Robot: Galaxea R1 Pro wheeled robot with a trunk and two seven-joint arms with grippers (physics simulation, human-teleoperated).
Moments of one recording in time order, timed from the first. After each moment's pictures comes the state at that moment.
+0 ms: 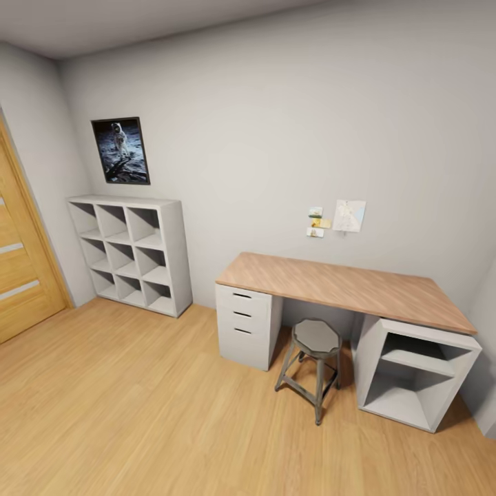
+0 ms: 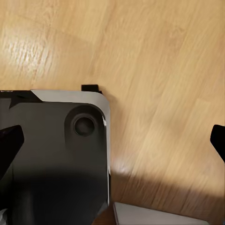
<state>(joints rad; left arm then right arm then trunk) -0.23 0.05 -0.42 0.00 0.76 -0.04 0.20 -0.19 -0.01 -0.05 0.03 0.08 -0.10 -0.12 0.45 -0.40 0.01</state>
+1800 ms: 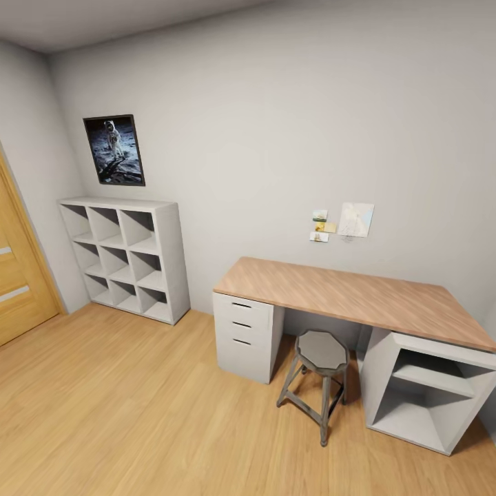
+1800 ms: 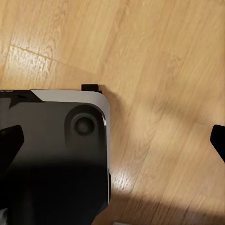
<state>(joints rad) -0.23 0.09 -0.42 -0.01 0.75 -0.02 -0.21 -0.19 -0.01 -0.05 0.03 0.08 -0.10 -0.12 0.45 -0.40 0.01</state>
